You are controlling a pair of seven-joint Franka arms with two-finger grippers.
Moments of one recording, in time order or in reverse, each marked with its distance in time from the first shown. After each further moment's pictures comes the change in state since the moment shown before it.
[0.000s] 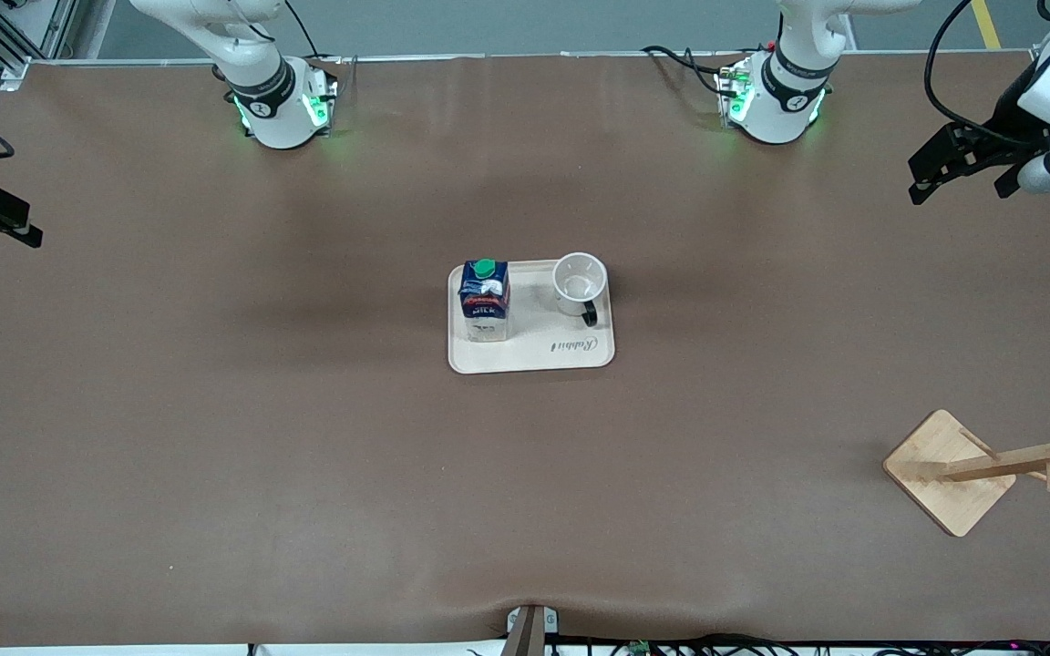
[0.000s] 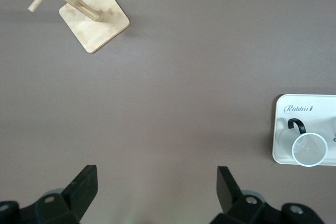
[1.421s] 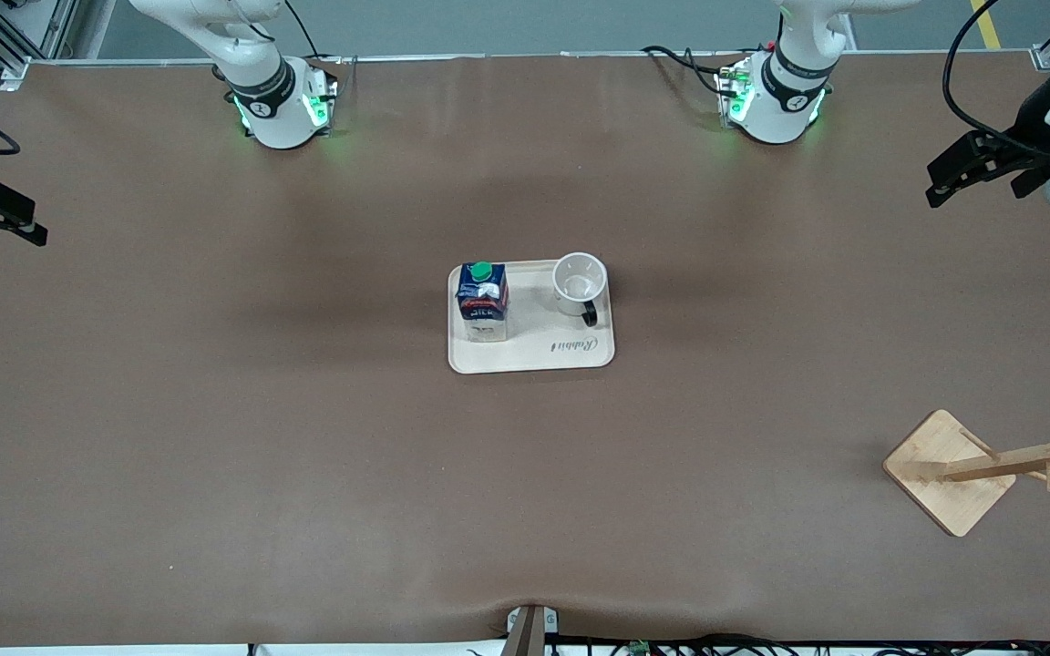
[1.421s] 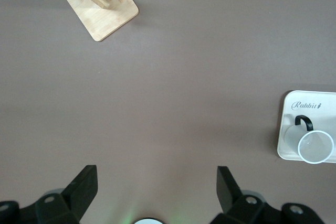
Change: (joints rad) left arm 0.031 0.043 0.005 0.056 0.000 -0.068 0.002; right arm 0.008 0.000 0.007 0.000 -0.002 -0.003 -0.002
